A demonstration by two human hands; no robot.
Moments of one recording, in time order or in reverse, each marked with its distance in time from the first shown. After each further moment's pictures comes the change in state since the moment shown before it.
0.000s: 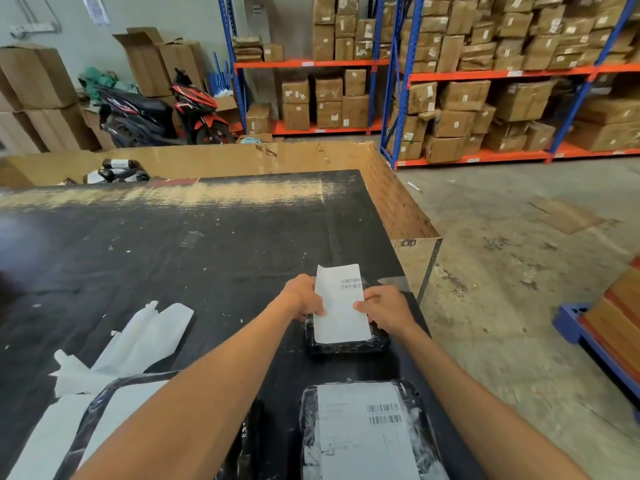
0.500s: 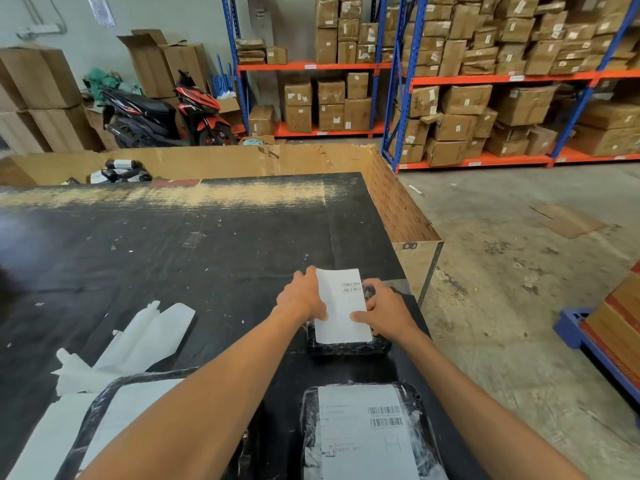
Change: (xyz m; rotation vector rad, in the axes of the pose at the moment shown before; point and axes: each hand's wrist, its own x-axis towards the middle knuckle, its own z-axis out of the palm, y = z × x) left_hand -0.002 0.002 0.008 0.244 0.182 0.020; right_hand -0.011 -0.008 -0.003 -0.164 -0.059 -0.112
